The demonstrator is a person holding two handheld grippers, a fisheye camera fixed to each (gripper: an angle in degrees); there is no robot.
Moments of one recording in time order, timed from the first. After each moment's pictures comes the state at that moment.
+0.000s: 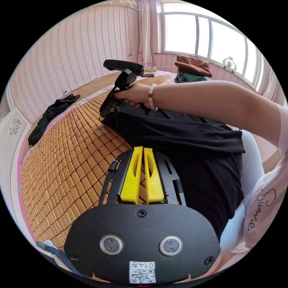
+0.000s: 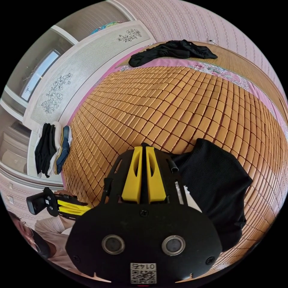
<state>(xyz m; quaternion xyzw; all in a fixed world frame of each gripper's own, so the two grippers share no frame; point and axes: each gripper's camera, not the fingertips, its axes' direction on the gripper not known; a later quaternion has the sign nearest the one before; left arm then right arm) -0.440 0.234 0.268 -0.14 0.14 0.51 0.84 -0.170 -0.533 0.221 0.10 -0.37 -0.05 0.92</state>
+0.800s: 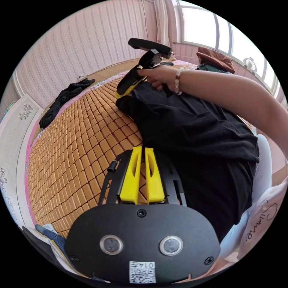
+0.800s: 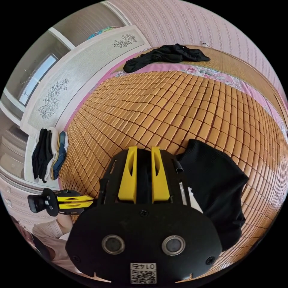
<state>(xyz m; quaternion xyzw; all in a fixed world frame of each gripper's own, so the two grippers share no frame) -0.473 0.225 0.293 -0.18 0.04 0.48 0.86 -0.143 -0.493 0.216 0.13 -0.36 -0.02 0.92</state>
